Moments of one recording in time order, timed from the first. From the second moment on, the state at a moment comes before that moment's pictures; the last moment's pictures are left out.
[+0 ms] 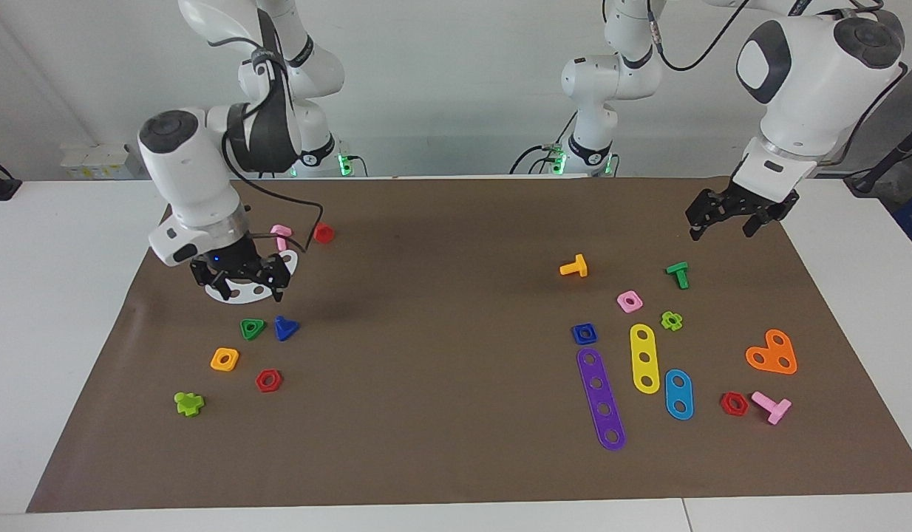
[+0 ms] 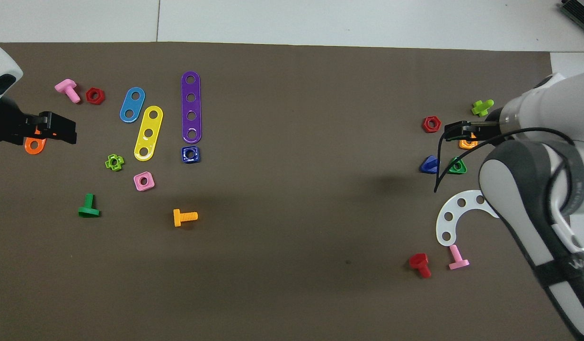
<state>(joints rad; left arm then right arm) -0.06 0.09 0.01 -1.56 0.03 1.65 -0.01 0.14 0.09 -0.11 -1.82 0.00 2.02 0.11</state>
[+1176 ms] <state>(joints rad) -0.06 0.09 0.01 -1.56 0.03 1.65 -0.01 0.10 -0.03 -0.11 -1.58 -0.03 1.54 0.11</state>
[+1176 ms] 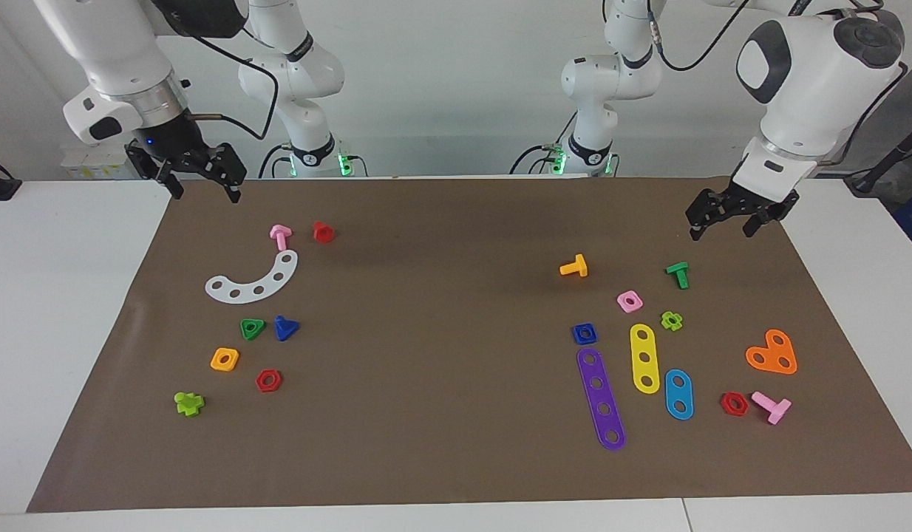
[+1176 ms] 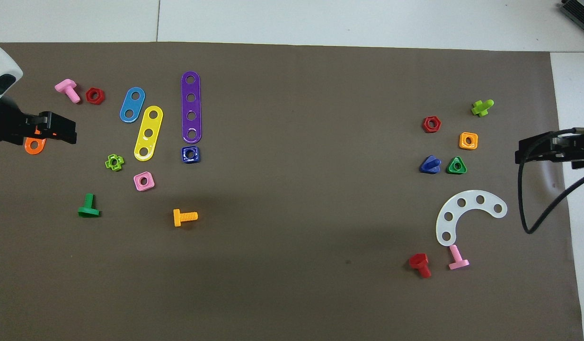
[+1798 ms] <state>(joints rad) -0.06 0.09 0.01 -1.56 0.03 1.65 -0.01 0.11 -0.03 -0.11 -1.58 -0.03 1.54 0.11</state>
